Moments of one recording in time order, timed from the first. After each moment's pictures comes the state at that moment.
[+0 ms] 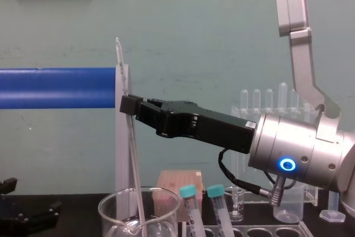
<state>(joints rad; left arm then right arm) -0.20 0.60 0.45 -1.41 -0.25 -0.12 0.03 0.61 0.22 -0.62 -1.11 0.67 -0.17 0.85</state>
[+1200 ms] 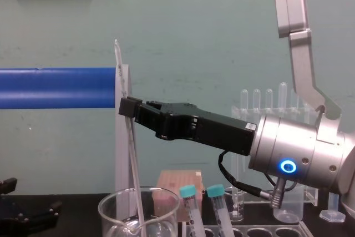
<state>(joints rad) -0.20 0.60 0.45 -1.41 -0.25 -0.12 0.03 0.61 0.23 -0.62 -1.12 0.67 -0.16 0.85</state>
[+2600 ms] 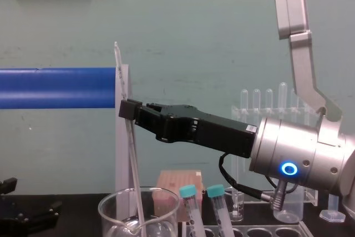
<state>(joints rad) -0.20 0.60 0.45 -1.41 -0.25 -0.12 0.03 0.60 0.23 -0.62 -1.13 0.67 -0.16 0.85</state>
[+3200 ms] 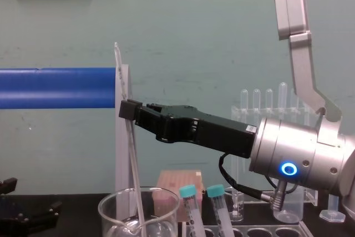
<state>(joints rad) -0.20 0.60 0.45 -1.41 -0.25 -0.12 0.03 0.60 0.23 -0.62 -1.12 0.67 -0.16 0.85</state>
